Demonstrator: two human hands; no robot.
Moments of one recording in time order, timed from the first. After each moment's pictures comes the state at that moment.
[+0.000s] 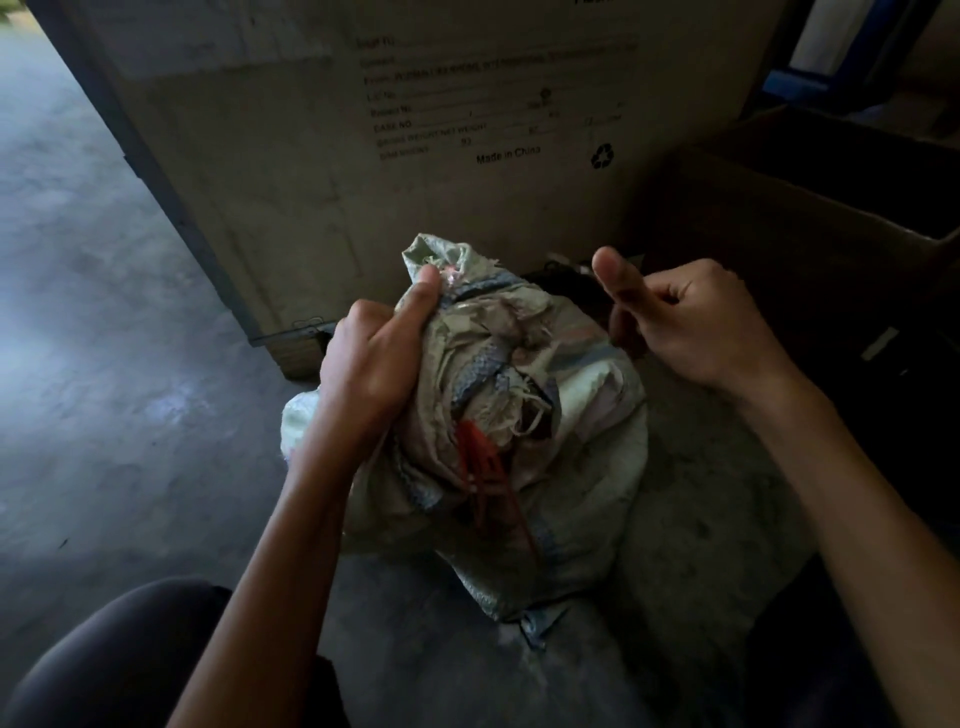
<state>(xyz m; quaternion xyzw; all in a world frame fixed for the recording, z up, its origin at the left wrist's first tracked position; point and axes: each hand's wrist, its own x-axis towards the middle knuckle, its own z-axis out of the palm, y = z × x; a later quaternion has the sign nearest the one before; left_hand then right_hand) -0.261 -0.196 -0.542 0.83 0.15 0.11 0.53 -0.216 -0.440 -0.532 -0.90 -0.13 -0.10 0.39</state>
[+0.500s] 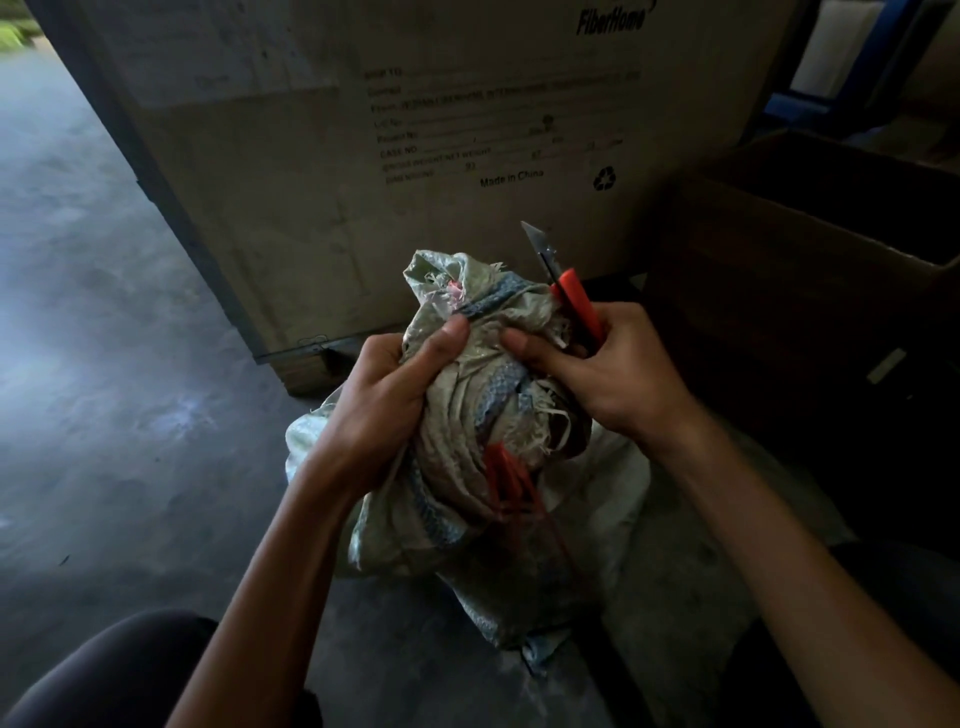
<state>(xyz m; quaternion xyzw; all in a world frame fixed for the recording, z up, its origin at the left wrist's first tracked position) -0.273 -0.203 -0.548 0.67 0.01 0.04 0.74 -0.215 -0.393 -0.553 -0.74 -0.20 0.00 0.64</state>
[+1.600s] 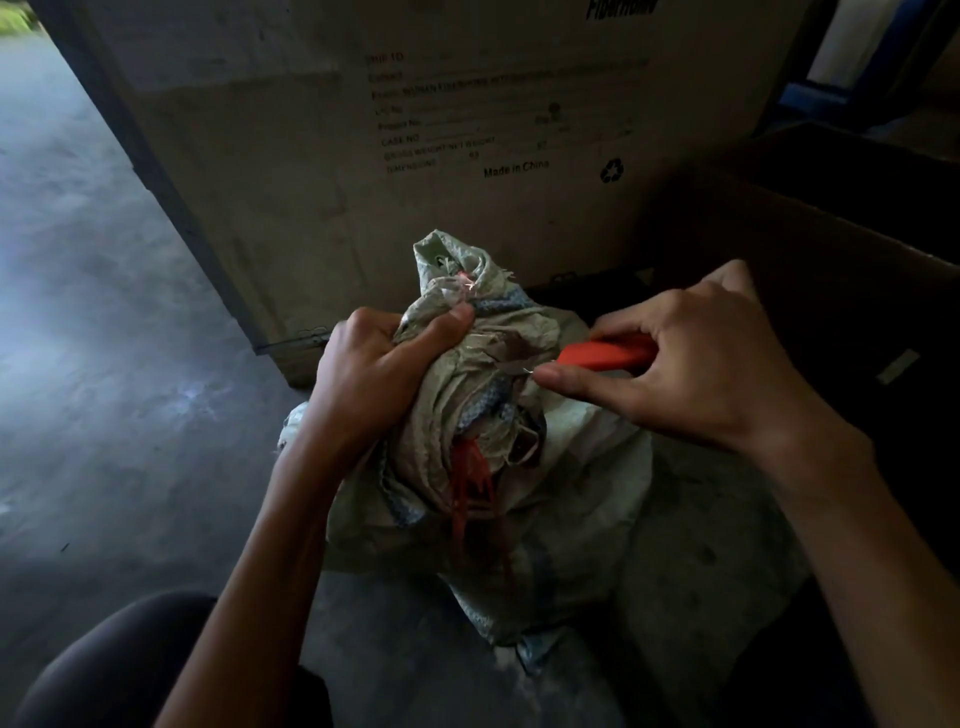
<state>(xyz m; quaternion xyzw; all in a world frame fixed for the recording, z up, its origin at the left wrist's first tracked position) -0.263 -0.196 -0.531 0.85 0.07 0.13 0.50 -0.236 -0.432 -0.508 -0.94 -0.23 -0.17 0.16</state>
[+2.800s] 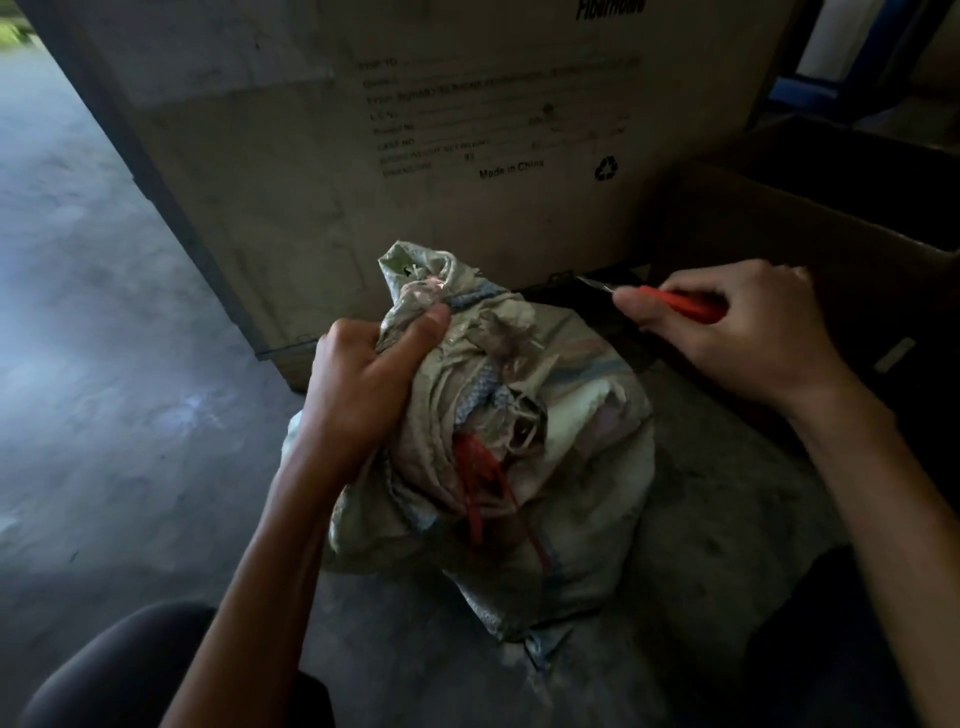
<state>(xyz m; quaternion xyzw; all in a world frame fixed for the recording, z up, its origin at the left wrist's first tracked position) -0.270 -0.188 -0.540 0.83 0.06 0.16 0.54 -0.206 -0.472 -0.525 -0.94 -0.13 -0.17 0.28</state>
